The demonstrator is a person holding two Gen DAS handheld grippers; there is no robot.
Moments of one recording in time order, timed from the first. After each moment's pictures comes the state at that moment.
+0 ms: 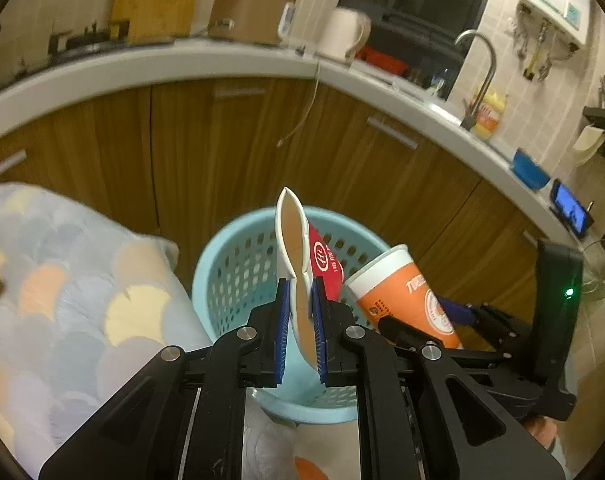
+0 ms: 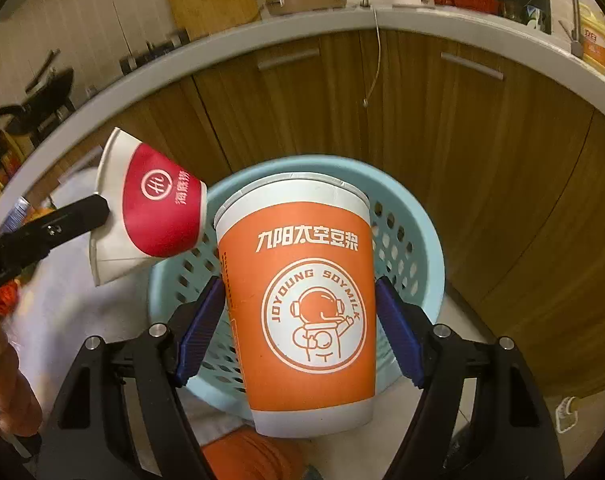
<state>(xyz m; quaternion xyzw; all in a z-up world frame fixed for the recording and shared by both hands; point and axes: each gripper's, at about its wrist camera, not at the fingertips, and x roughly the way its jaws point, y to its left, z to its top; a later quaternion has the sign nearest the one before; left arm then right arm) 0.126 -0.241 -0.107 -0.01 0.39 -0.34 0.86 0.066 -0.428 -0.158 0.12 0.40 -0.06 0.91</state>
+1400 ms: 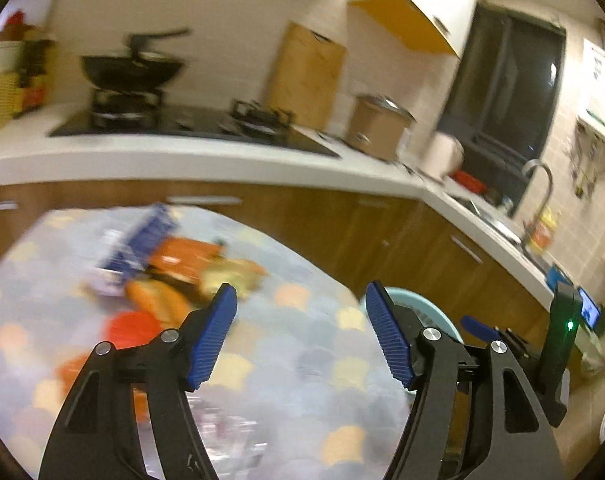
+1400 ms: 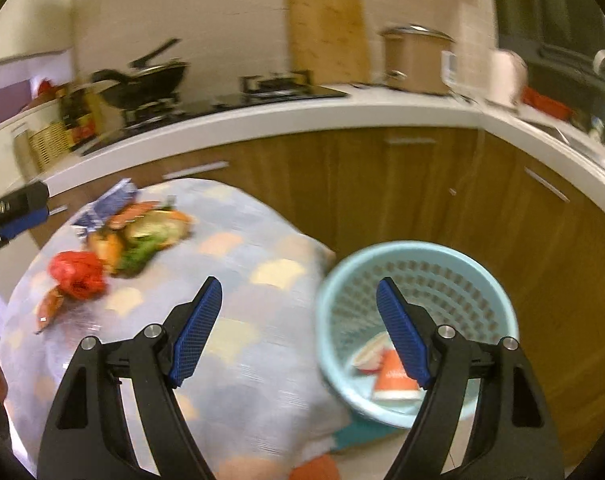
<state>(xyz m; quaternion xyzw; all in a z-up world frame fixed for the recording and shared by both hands) 0.024 0.003 0.004 -0.12 0.26 -0.16 0.95 0.043 -0.253 -0.056 0.02 0.29 0.07 0.95</state>
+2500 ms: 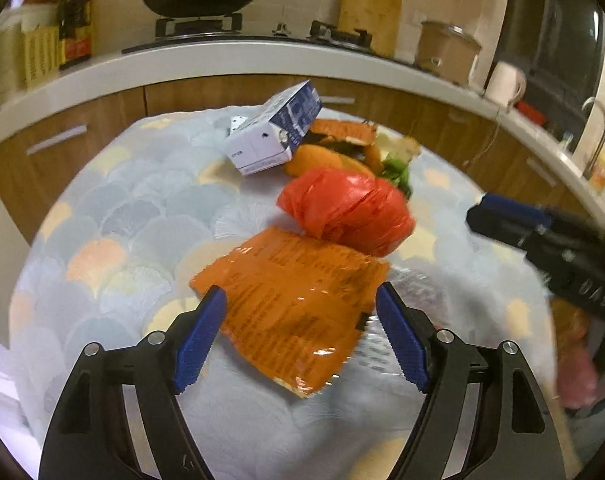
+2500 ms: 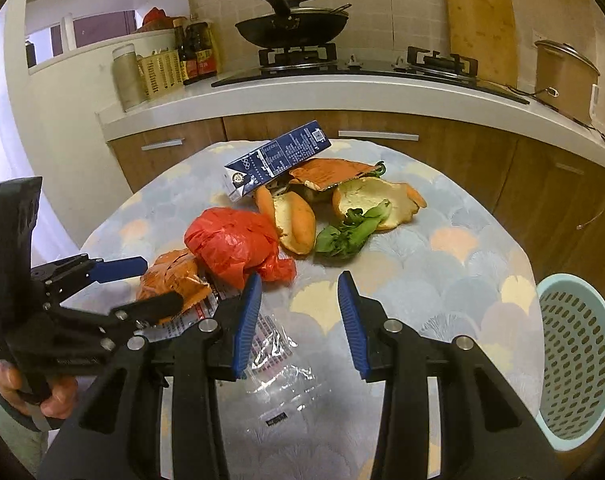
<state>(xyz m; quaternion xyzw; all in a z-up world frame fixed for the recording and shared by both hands) 0.019 0.108 -0.103 -0.04 0.39 -0.08 0.92 0.065 -0.081 -0.081 -0.03 0.34 0.24 0.91</state>
